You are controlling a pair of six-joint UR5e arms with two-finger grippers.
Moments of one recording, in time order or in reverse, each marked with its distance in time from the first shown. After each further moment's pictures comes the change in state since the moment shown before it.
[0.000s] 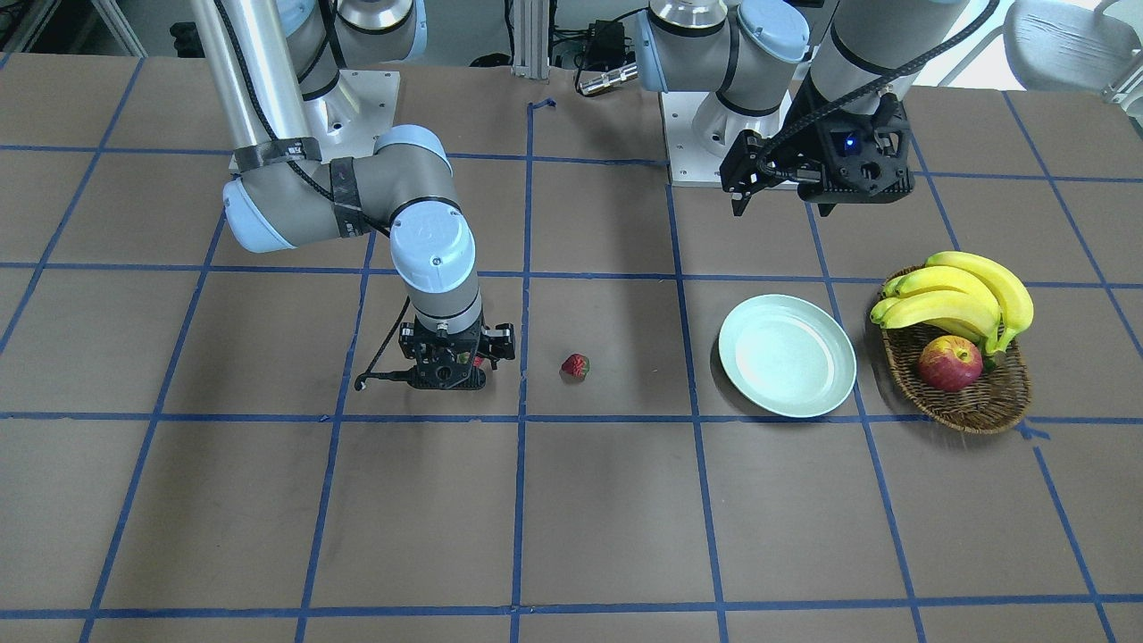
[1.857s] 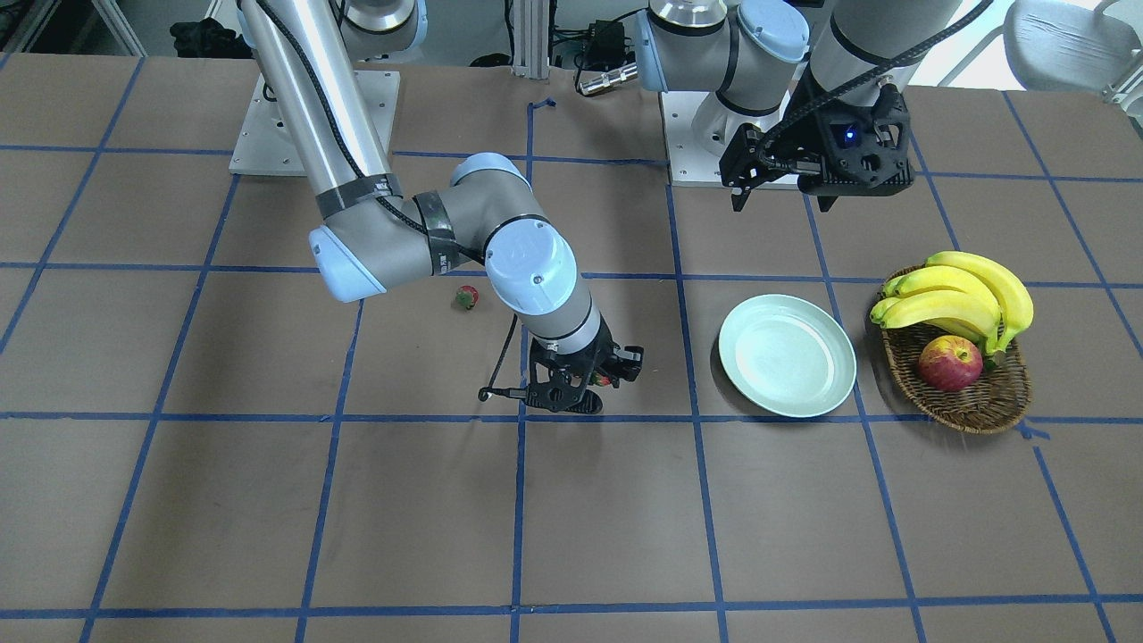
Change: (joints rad) left arm -0.002 0.008 0.000 -0.003 -0.001 0.000; right arm 0.148 0.168 -0.314 -0.005 0.299 0.378
